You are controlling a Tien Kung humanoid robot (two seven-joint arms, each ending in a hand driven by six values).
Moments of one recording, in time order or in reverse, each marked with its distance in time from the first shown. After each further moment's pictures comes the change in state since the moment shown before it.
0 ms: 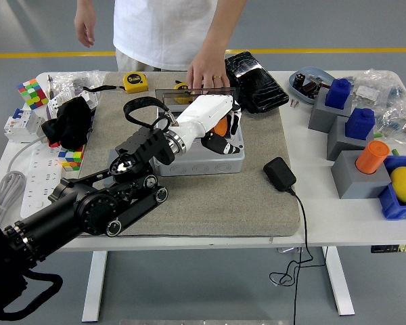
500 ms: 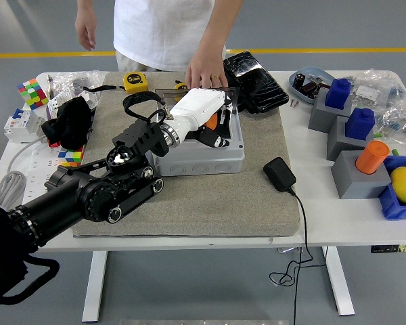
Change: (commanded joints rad) left arm -0.064 0.000 0.081 0.128 -0.046 0.073 -0.063; right arm 0.002 0.000 -0.013 0.004 -0.002 -0.001 0.000
